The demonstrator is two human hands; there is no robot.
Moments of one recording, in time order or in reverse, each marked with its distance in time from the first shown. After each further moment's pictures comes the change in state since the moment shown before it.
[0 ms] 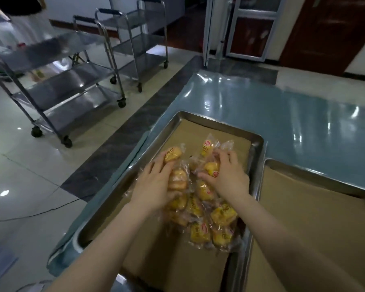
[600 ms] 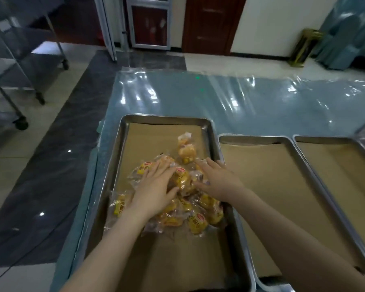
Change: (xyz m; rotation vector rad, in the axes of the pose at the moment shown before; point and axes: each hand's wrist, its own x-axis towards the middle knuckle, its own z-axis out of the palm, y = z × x) left_hand 0.045 -0.014 0.016 -0.231 -0.176 0.551; right_hand -0.053 -0.014 -0.015 -0.190 -0.261 0.265
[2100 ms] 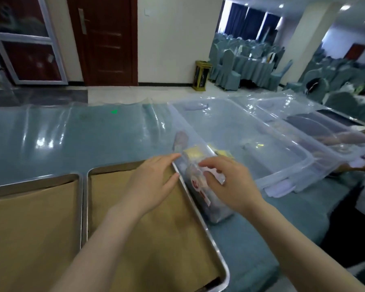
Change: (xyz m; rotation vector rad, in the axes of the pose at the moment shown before) left_hand 0.225 0.666 0.198 -0.196 0.152 0.440; right_hand -0.273 0.633 -0.199 0.248 0.807 -0.004
